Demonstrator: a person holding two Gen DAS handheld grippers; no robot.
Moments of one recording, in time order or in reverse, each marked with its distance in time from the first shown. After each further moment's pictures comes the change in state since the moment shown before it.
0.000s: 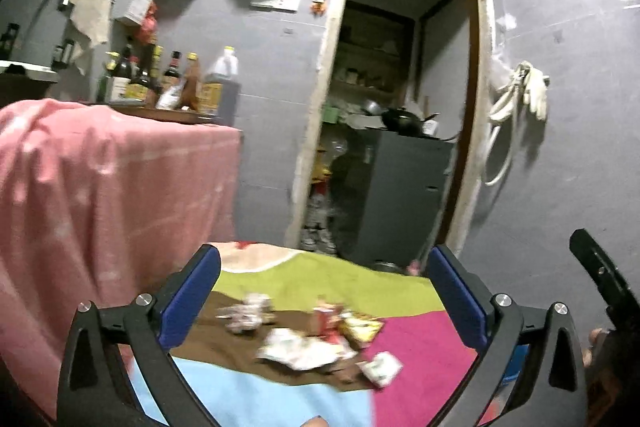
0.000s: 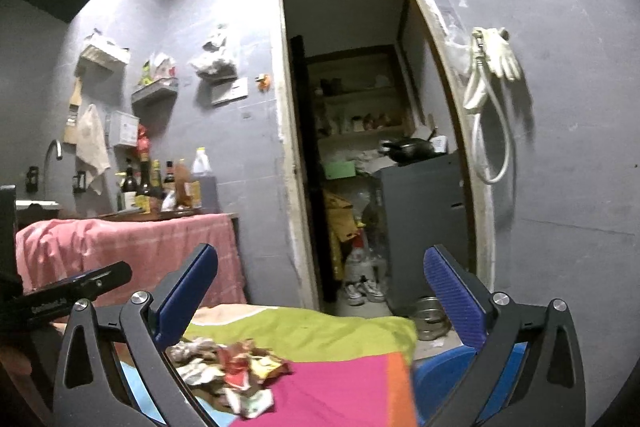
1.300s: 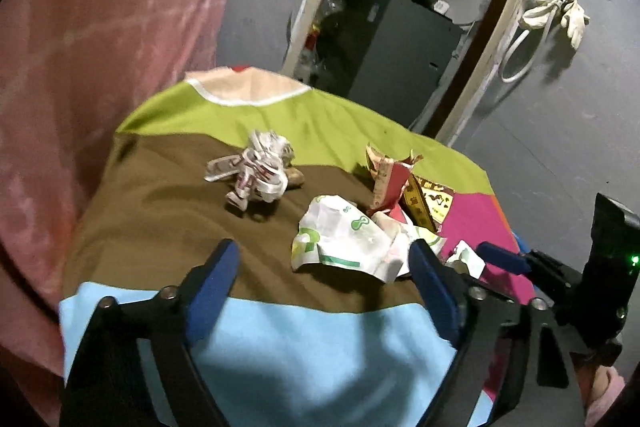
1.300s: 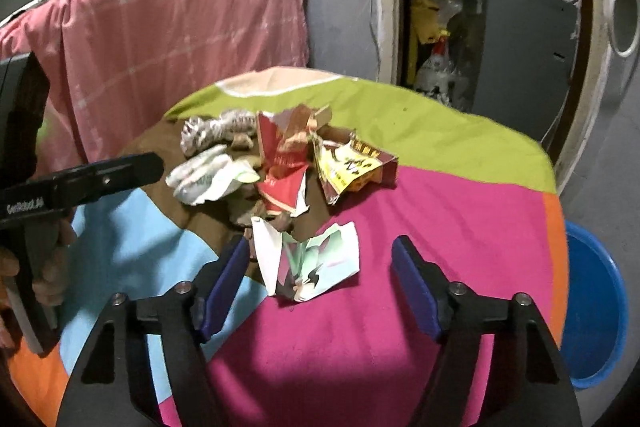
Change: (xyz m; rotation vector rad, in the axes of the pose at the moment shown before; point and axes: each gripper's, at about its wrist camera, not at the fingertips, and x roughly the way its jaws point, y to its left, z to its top) left arm 0.112 0.072 -0.084 -0.133 0.552 -0.149; right arm 0.132 0.049 -0.152 -0.133 0.817 0.226
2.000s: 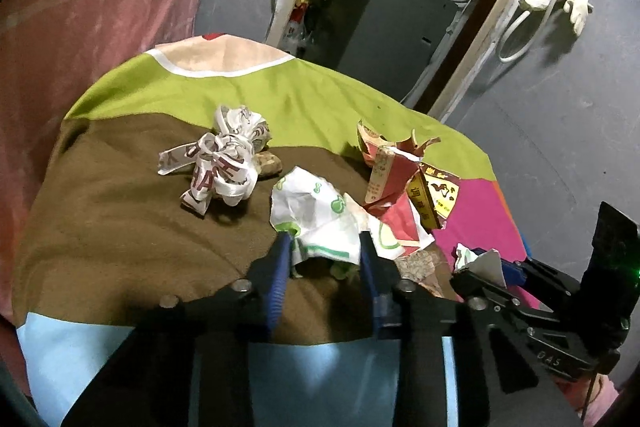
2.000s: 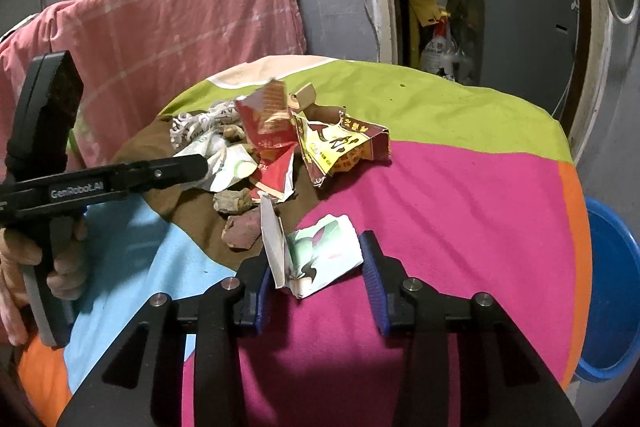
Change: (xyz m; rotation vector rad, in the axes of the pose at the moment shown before) left arm 0.032 -0.004 0.008 -0.005 0.092 -0.039; right arm 0.008 -0.017 -0.007 0.070 0.008 0.047
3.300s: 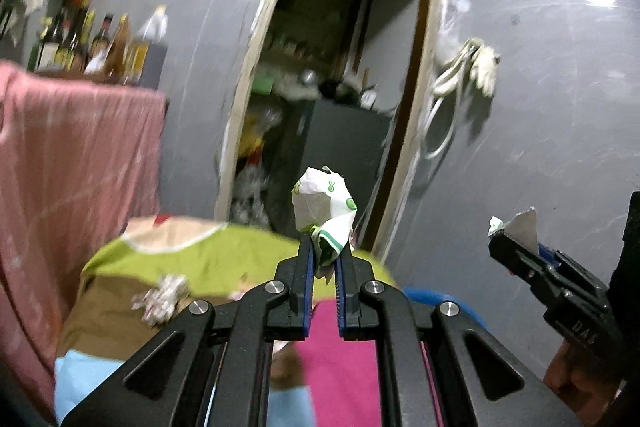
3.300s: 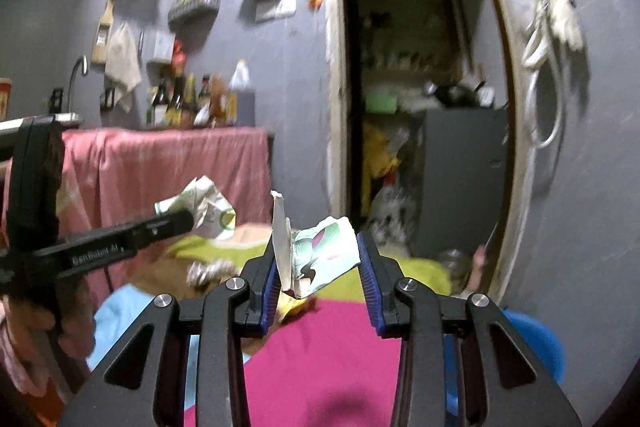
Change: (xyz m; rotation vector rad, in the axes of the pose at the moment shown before) left arm -0.106 -0.142 -0.008 0.206 -0.538 -0.073; right arm -0.189 0.008 0.014 -0.071 -0.598 -0.207
